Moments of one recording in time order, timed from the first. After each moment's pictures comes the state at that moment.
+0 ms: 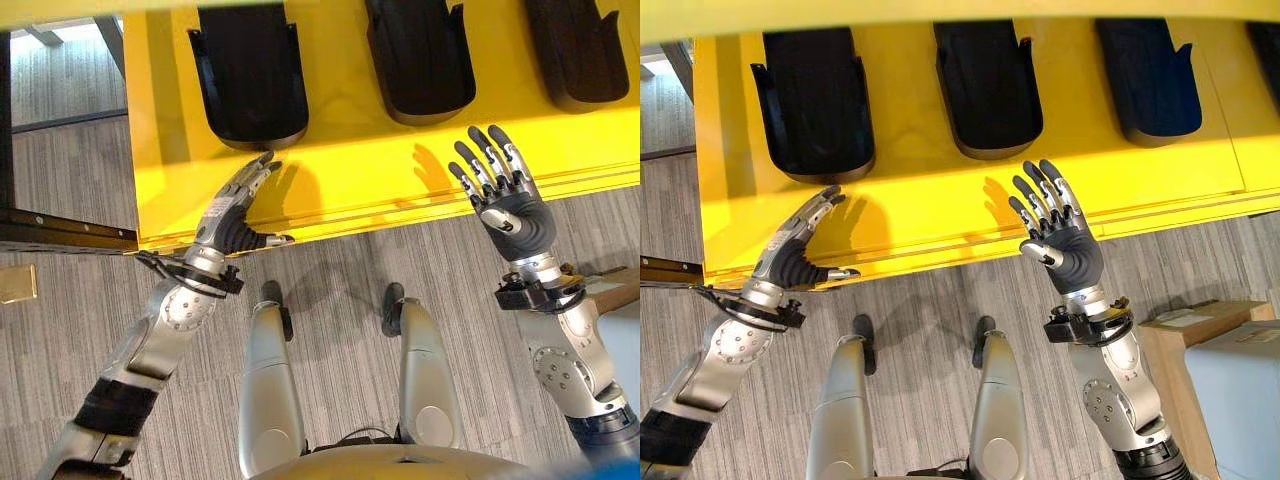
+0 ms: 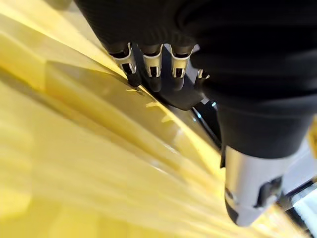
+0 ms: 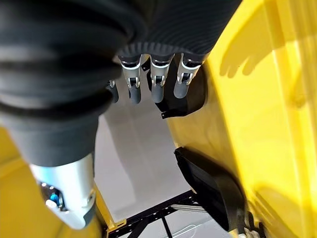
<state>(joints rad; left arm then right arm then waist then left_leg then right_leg) -0.01 0.69 -0.09 -0.21 0.20 -0.22 0.09 -0.02 -0.49 0.13 -0.40 0.84 -0.20 0.10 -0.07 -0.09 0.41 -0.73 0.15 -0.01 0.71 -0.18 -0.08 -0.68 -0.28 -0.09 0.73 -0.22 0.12</state>
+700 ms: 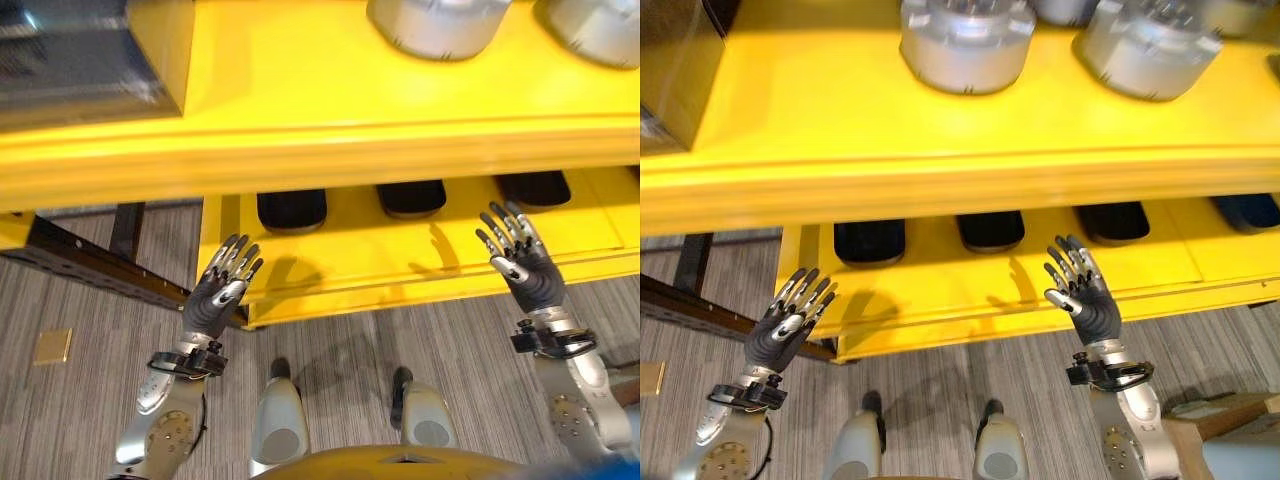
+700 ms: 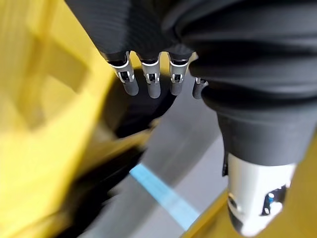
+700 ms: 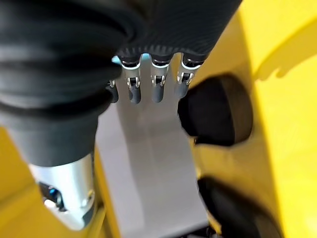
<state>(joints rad) 0.33 0.38 -0.04 -0.02 -1.05 -0.20 -0.28 0.25 -0.41 0.04 -0.16 0.74 -0.21 0.14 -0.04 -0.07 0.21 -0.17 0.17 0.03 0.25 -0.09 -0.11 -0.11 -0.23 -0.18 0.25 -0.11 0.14</state>
